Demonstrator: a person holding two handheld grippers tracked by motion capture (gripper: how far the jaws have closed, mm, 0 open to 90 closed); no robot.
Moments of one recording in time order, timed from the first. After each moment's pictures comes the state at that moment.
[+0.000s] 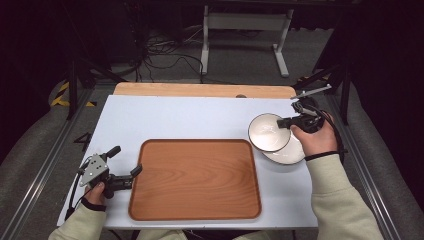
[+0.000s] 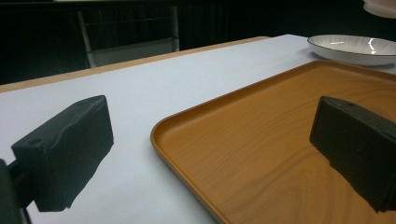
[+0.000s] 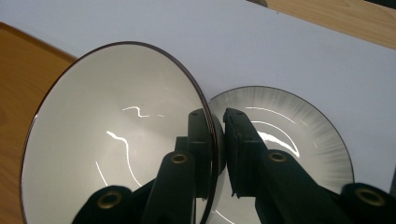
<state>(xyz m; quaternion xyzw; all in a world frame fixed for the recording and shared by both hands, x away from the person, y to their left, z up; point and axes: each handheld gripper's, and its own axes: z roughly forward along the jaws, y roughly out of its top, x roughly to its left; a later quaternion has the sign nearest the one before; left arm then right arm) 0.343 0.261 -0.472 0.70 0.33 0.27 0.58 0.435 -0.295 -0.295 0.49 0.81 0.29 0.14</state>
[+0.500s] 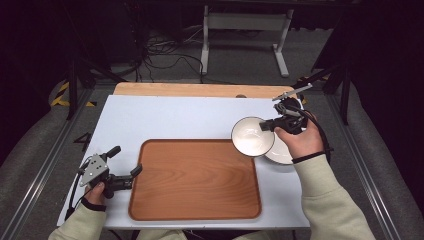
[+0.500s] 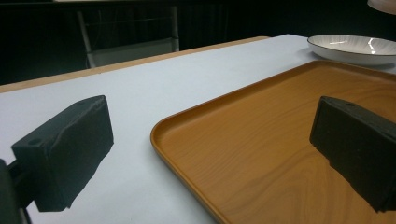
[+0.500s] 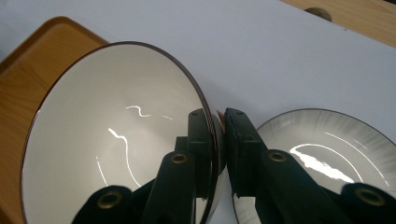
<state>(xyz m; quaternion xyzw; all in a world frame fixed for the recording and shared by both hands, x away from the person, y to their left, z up) 0.343 0.261 -0.472 0.70 0.33 0.27 0.58 0.430 -0.248 -0.292 0.44 0.84 0.30 0.11</state>
